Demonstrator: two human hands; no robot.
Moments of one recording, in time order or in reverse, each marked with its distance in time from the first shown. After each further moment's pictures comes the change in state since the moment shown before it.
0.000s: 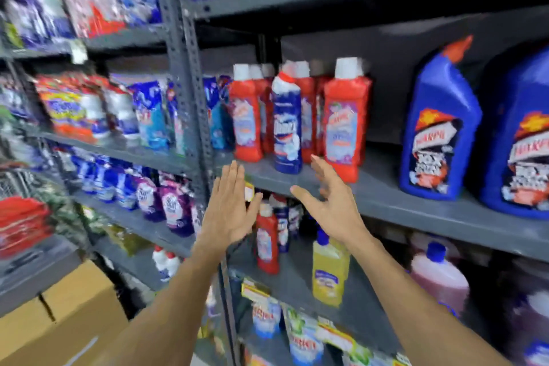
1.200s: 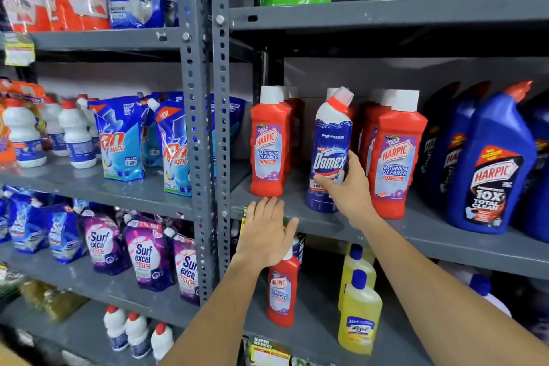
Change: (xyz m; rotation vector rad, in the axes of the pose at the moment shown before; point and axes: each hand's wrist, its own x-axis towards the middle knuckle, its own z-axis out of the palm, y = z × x) left_hand 0.087 -0.064 0.054 -0.166 -0.165 0.211; right_hand 0.136 0.008 0.078 -0.110 0.403 0.200
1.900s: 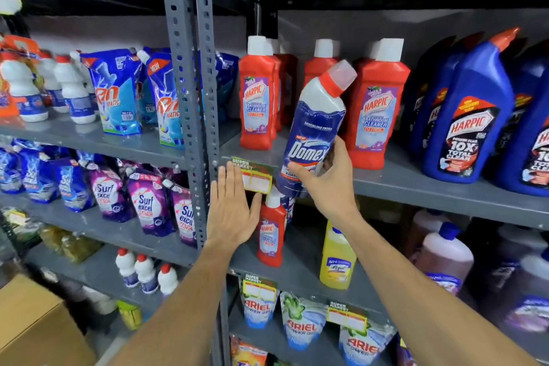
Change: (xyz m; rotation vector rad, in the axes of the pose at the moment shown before) left_hand -0.074 -0.010 0.020 0.042 0.156 -0.192; right_hand -0.107 -0.012 -0.019 0.156 -0.053 -0.089
